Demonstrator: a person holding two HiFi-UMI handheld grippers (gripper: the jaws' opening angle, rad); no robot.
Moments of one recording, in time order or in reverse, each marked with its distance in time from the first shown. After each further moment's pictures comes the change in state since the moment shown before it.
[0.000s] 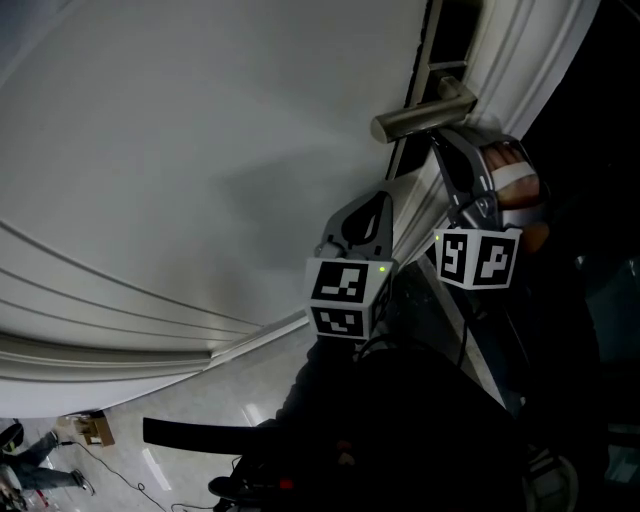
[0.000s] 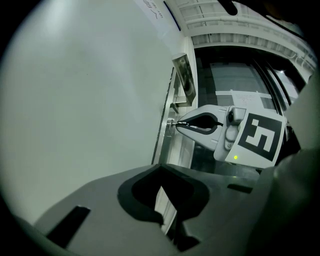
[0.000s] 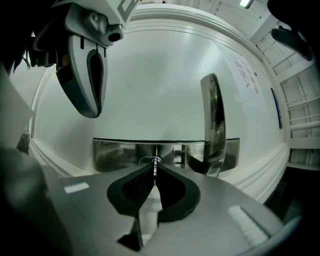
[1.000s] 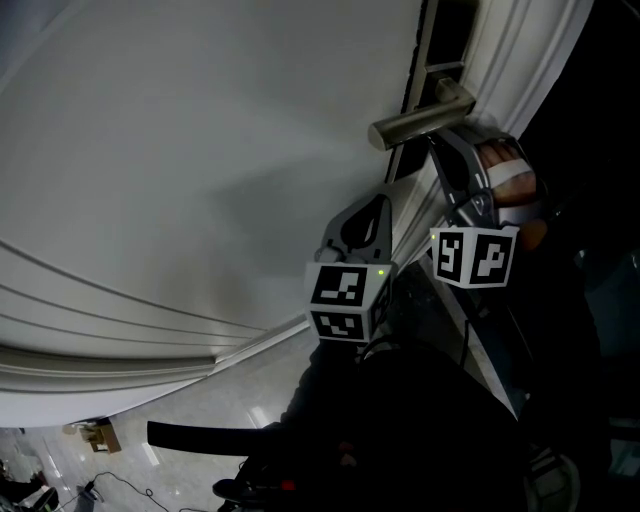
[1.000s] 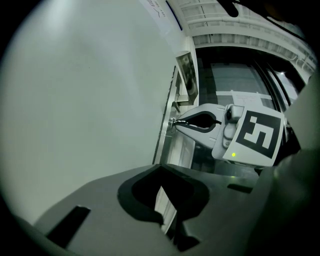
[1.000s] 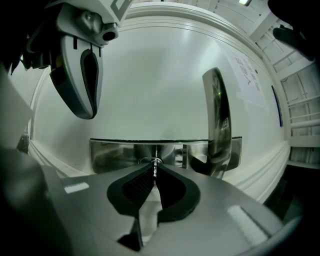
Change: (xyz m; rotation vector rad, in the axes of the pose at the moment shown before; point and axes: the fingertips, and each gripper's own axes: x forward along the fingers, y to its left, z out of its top) left arm 0.003 0.003 -0.002 -0.013 0.003 -0.005; right arm 0.007 -0.001 0.001 0.013 0.015 0.003
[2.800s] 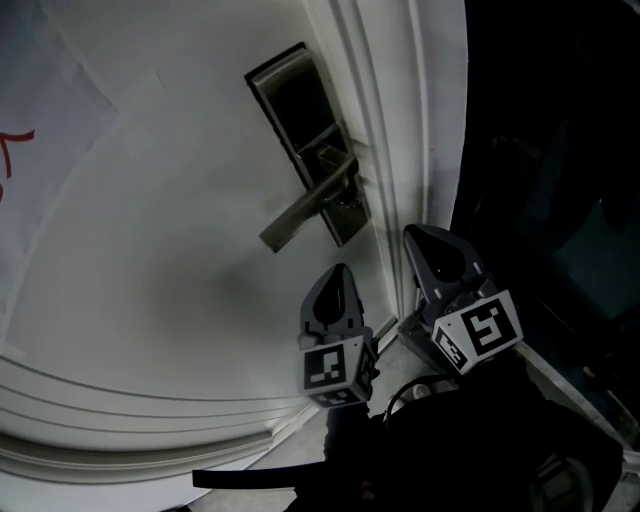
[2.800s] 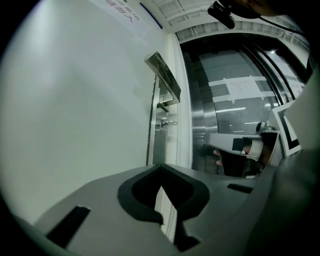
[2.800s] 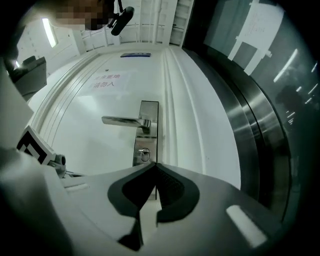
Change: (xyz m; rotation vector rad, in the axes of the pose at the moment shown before) left arm -0.009 -0.028 0.010 0.165 -0.014 0.058; right arm -0.095 0.013 -0.045 1.546 -0.225 -0.075
